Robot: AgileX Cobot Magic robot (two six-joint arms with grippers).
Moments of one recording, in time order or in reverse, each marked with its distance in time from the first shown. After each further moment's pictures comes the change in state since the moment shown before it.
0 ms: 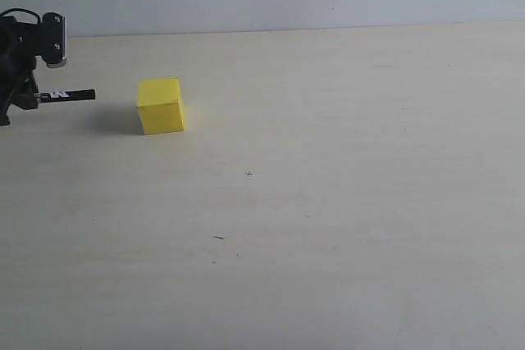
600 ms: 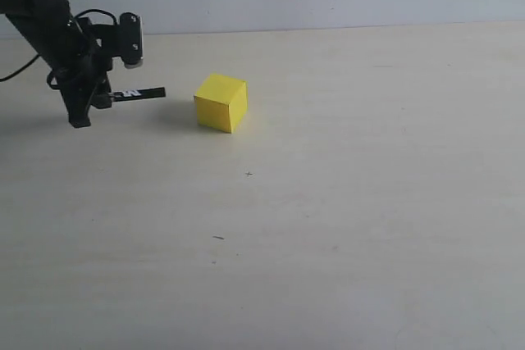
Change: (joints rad) left arm -0.201 0.015 -0.006 -0.025 -0.040 -0.167; right arm 0.000 0.000 0.000 0.000 0.000 0.000
